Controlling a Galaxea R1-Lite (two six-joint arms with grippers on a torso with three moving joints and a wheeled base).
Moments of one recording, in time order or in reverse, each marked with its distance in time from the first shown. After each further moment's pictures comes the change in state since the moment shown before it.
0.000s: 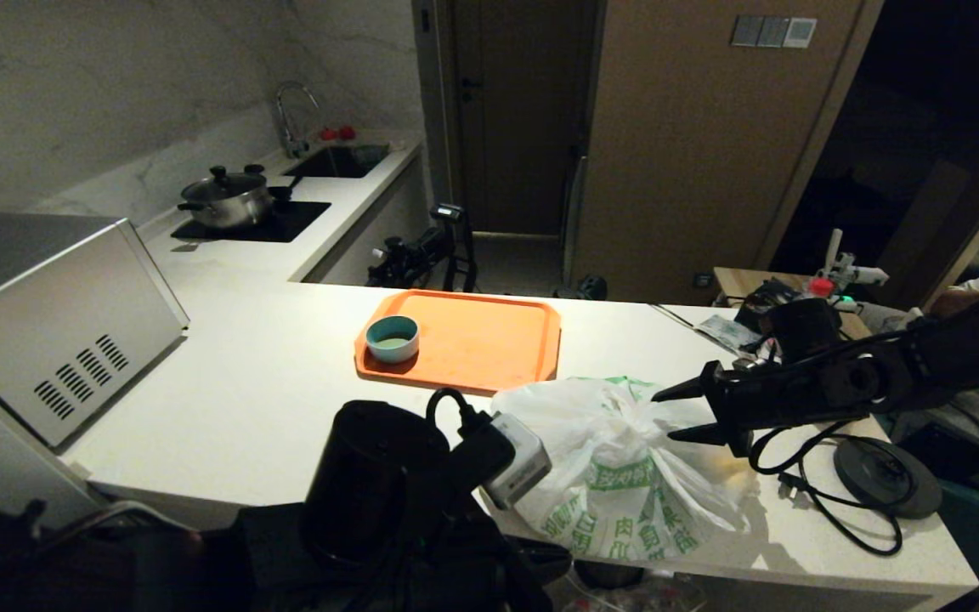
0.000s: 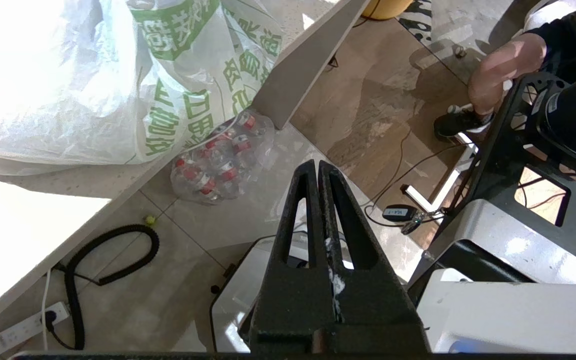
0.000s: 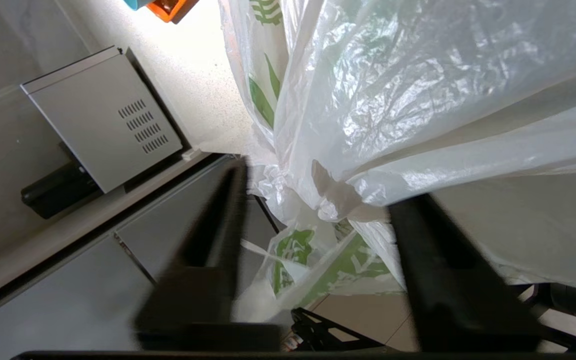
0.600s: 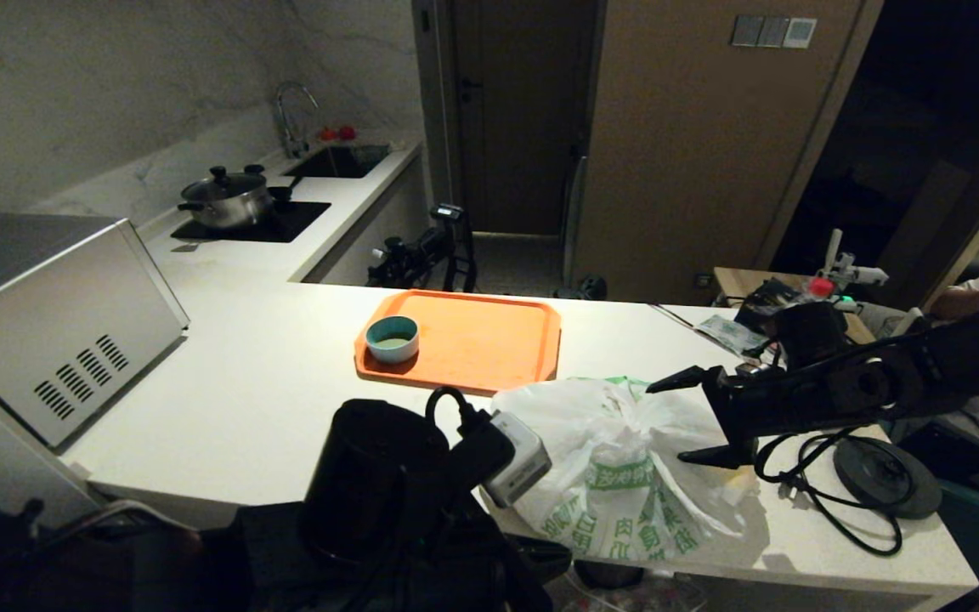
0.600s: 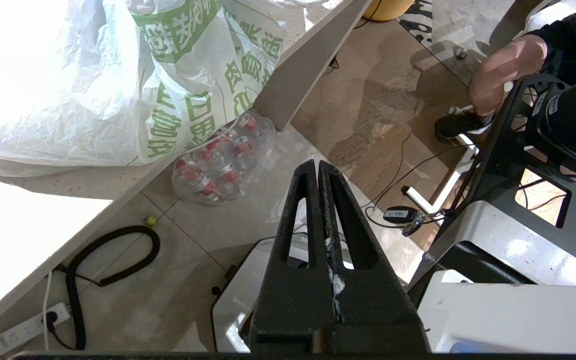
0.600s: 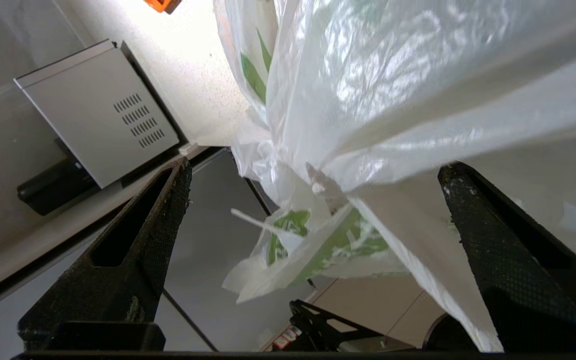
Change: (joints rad) left arm 0.000 -0.002 -0.001 0.000 0.001 0.001; right arm 0.004 -0.029 0.046 0.000 0.000 -0.001
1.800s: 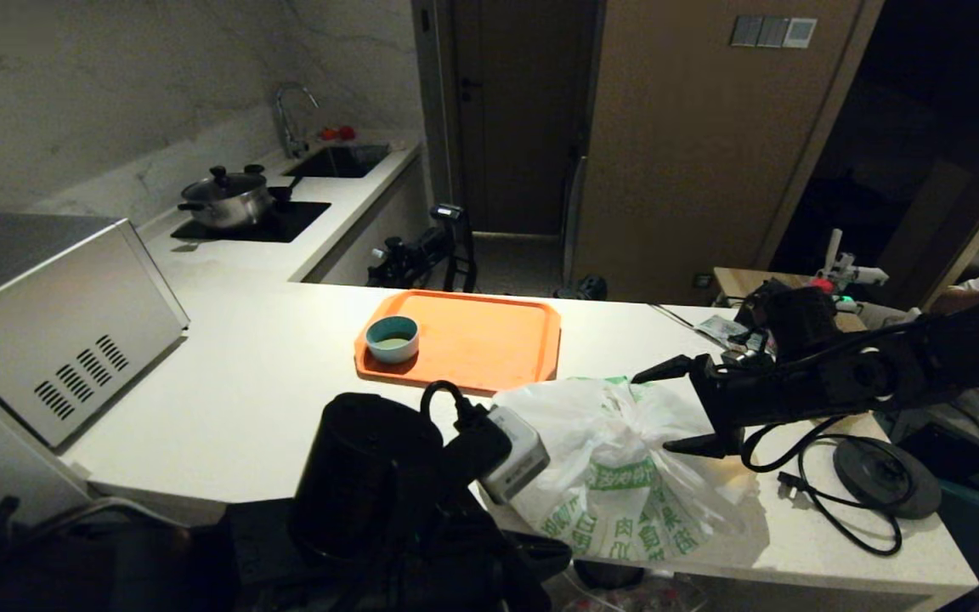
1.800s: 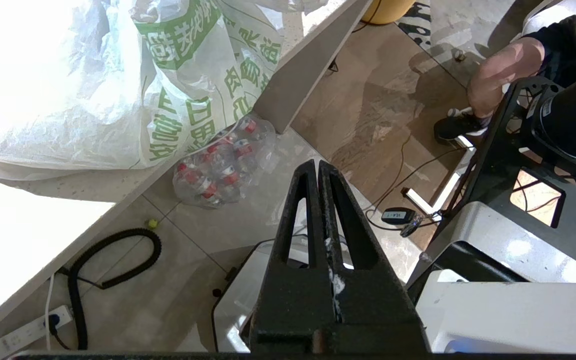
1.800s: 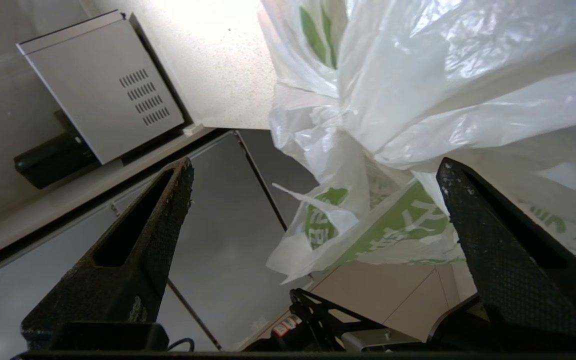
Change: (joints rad) left arm 0.000 -0.019 -0.008 0.020 0.001 0.002; right arm 0.056 -0.039 -0.019 0.011 0.001 0.006
